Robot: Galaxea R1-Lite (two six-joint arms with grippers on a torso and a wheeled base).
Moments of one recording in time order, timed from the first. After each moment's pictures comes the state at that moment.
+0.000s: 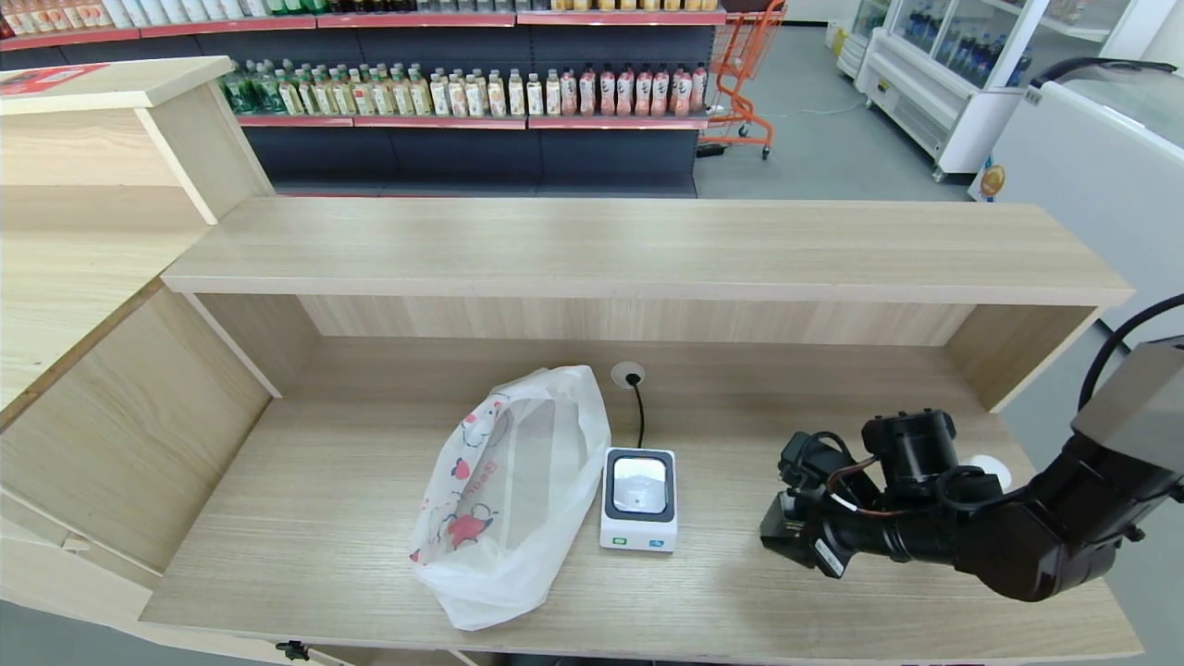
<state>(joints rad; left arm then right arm) 0.00 0.00 0.00 0.00 0.00 -0.01 0.26 2.07 -0.62 -0.73 0.22 -0.60</state>
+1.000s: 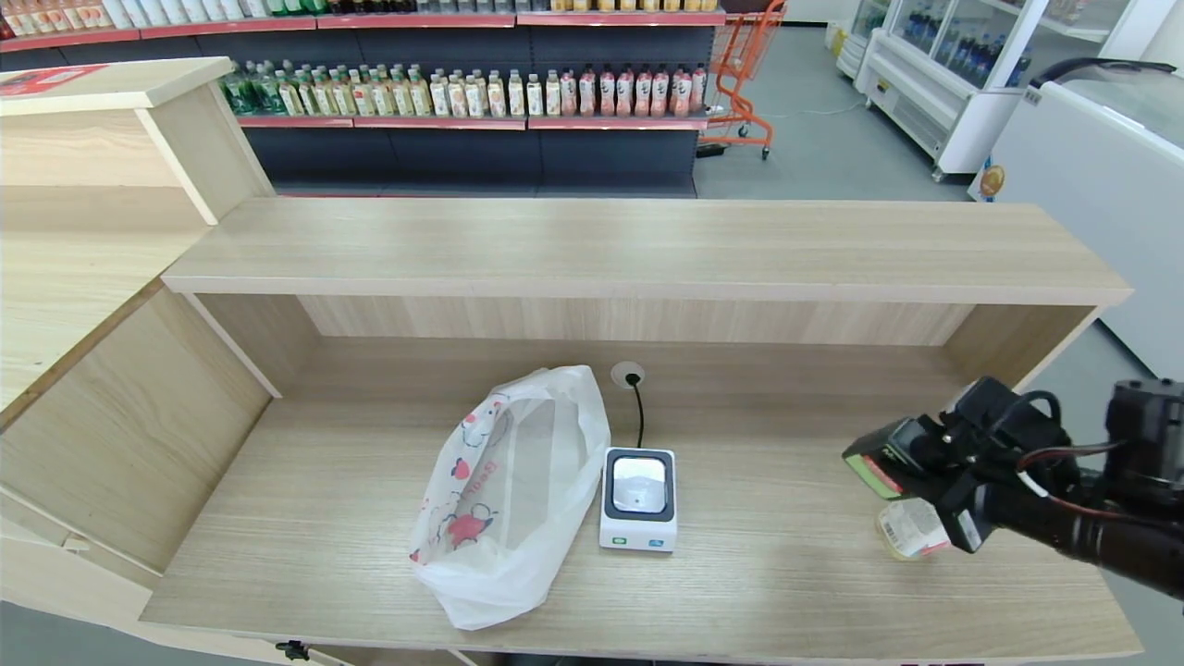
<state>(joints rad) 0.00 0.00 0.00 0.00 0.00 -0.01 0.09 1.57 -0.35 -0.90 0.25 -0.66</state>
